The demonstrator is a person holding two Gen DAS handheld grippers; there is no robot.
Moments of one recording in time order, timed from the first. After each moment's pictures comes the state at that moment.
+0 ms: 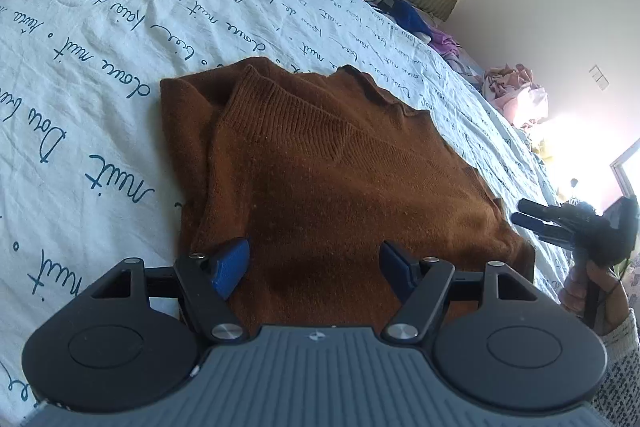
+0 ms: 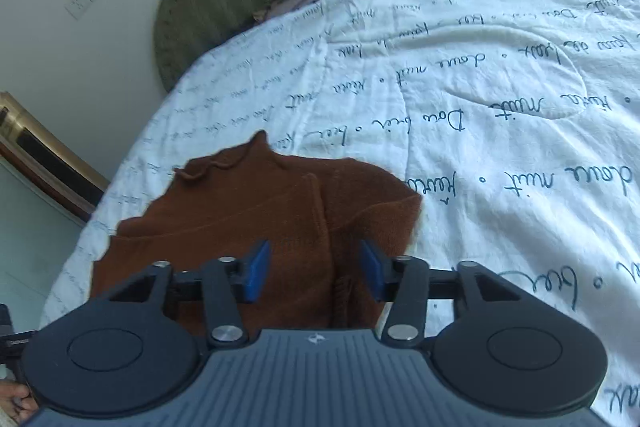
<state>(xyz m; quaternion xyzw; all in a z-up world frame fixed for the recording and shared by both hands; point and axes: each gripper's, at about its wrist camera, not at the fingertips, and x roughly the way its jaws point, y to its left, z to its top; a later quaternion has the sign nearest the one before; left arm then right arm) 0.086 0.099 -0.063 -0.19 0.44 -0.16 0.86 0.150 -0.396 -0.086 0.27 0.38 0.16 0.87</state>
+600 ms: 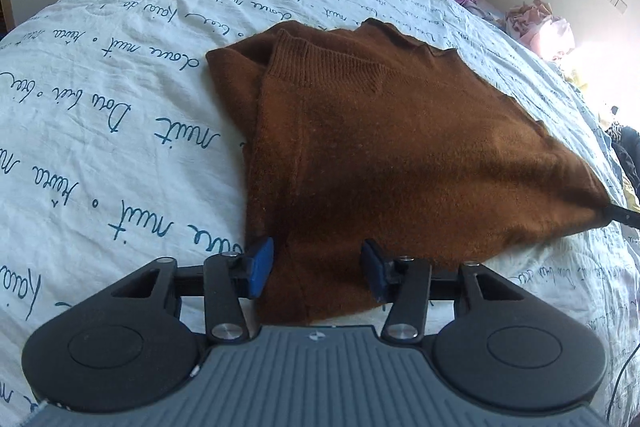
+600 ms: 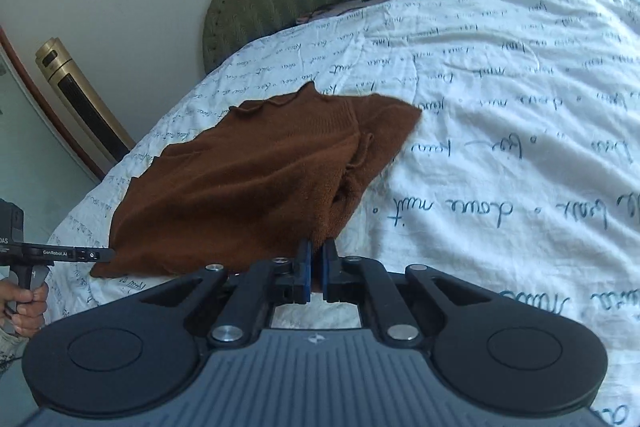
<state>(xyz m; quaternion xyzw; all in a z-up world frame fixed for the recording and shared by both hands) 0.046 0.105 -0.071 -0.07 0.46 -0.13 0.87 0.007 -0.378 -0.081 0.19 0.35 0.18 0.90</state>
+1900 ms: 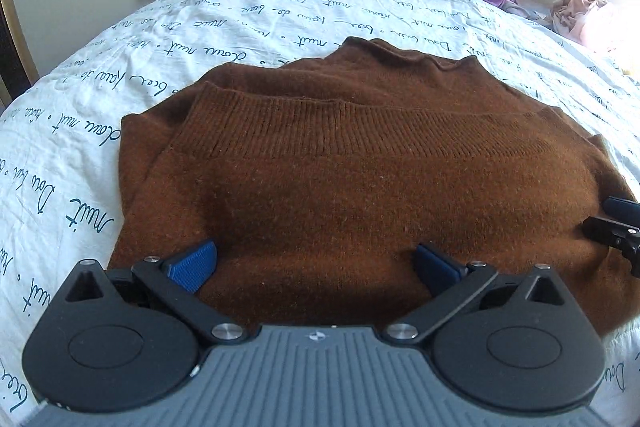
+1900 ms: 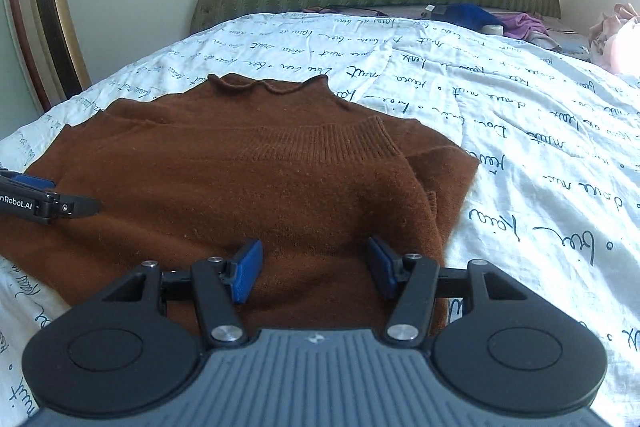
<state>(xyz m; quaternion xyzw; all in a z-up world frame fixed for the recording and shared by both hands) 0.092 -0.015 -0.083 0.01 0.42 -0.02 0.91 0.090 -0.294 -0.108 0.04 0.33 0.14 0.93</state>
